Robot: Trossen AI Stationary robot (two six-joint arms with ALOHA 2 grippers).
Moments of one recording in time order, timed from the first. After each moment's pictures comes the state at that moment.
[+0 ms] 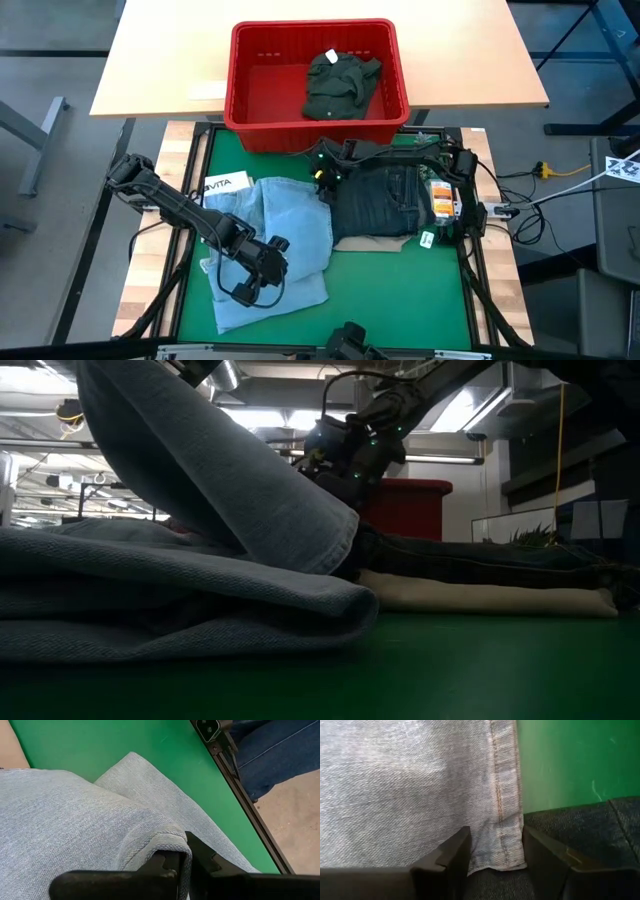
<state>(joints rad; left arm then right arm) -0.48 1.52 1.18 -0.66 0.11 -0.08 -0.56 2.05 1.51 -0.55 -0.30 -0.11</state>
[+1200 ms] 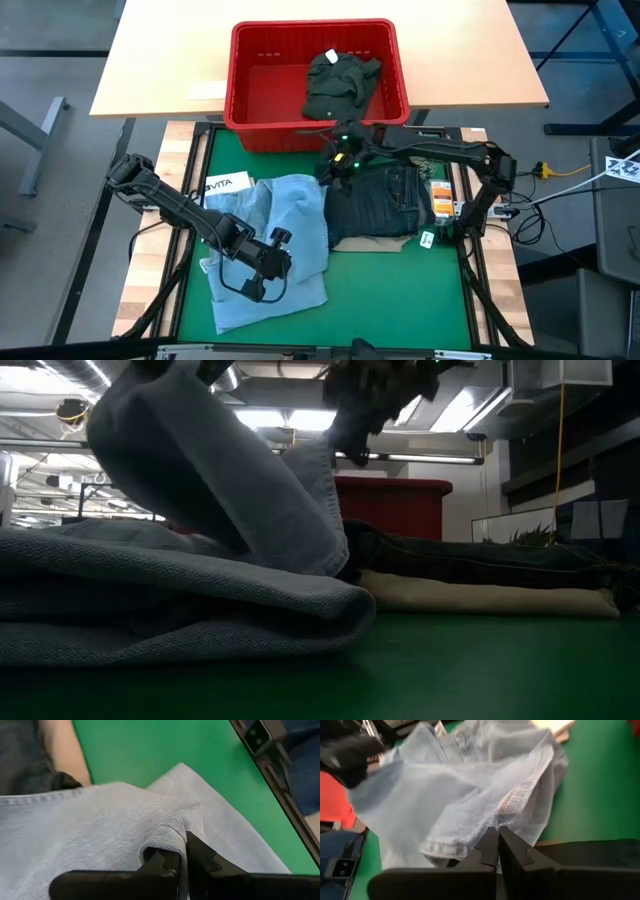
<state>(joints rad) -0.47 1.52 1.18 -0.63 -0.09 -0.08 -0.56 1.74 1.51 -0.59 -0.52 -0.03</state>
